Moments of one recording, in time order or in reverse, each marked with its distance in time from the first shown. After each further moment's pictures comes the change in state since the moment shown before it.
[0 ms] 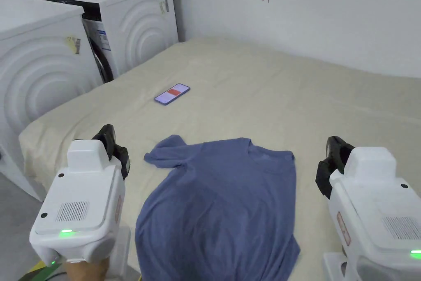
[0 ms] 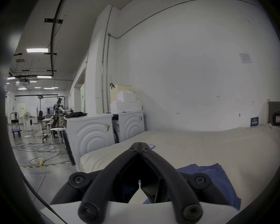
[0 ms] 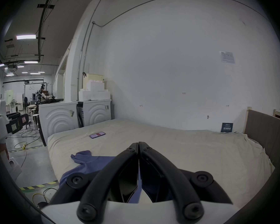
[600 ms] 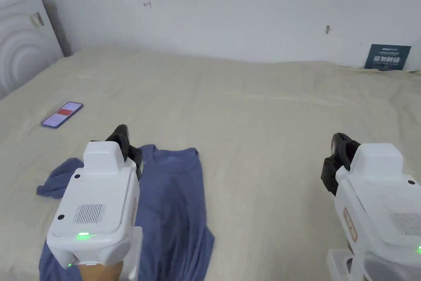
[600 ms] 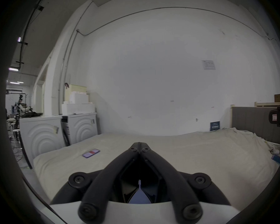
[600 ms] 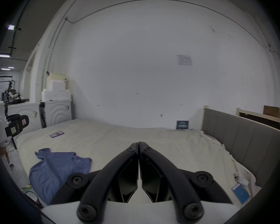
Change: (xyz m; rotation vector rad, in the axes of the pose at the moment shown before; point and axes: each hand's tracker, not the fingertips) left arm 0.169 0.009 -0.004 0.038 -0.378 0.032; right arm 0.123 -0.002 0.085 -0.006 -0.353 -0.006
